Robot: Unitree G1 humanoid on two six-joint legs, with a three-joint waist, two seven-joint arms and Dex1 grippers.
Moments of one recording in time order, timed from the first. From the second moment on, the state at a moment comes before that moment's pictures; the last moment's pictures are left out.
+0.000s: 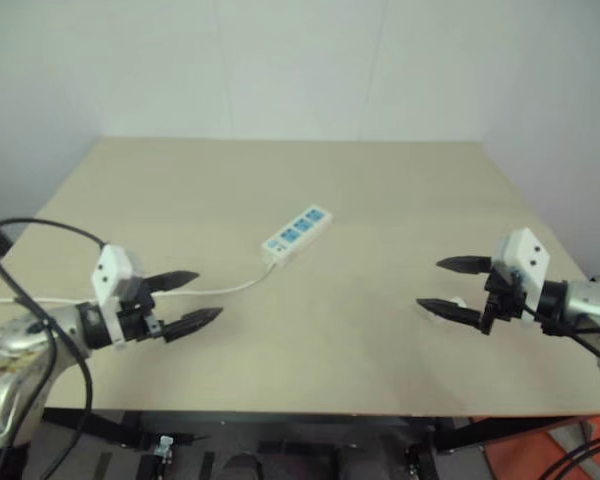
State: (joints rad) left arm -0.10 0.83 0.31 -0.37 -0.65 0.60 -0.92; right arm -0.23 -0.91 -0.25 -0.24 0.45 0.46 1.04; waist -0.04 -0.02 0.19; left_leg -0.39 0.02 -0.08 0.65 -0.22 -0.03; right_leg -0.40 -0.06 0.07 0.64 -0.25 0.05
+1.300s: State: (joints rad) left arm -0.24 0.61 -0.05 0.10 -0.24 0.21 -0.99; right arm -0.30 -0.90 -0.21 -0.28 0.49 0.45 1.05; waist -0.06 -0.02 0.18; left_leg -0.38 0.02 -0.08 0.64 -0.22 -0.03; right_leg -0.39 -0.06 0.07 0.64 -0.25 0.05
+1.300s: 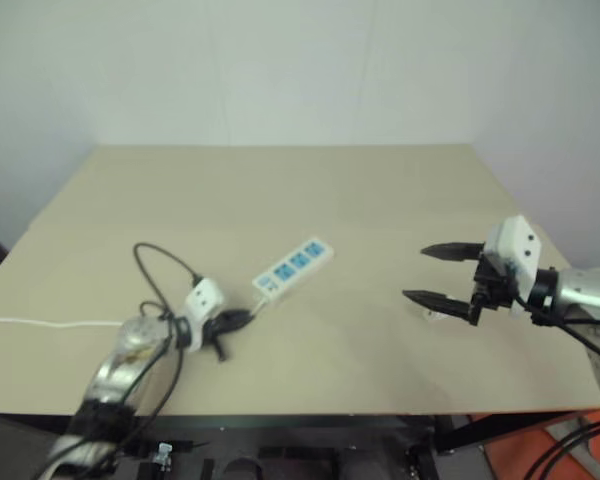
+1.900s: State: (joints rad) left arm -0.23 0.60 0.06 0.03 -0.39 0.13 -1.11; right arm -0.35 -0.89 -0.17 -0.25 0.49 0.43 1.06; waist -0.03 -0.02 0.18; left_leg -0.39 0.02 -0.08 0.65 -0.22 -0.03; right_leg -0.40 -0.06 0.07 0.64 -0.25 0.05
